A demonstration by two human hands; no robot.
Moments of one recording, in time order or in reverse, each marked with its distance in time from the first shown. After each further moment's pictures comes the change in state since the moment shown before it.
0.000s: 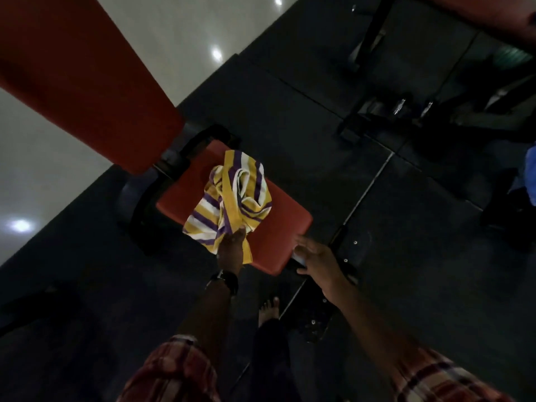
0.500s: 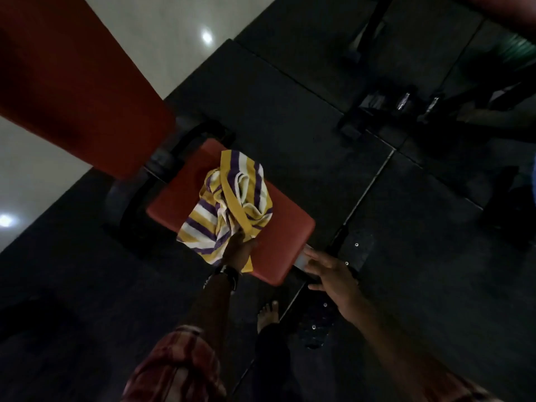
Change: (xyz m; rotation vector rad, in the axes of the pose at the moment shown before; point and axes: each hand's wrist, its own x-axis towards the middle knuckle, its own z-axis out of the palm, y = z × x) left_hand 0.073 0.006 0.011 0.272 -0.190 -0.067; right_hand 0.033 0.001 -0.006 -0.037 0.013 0.115
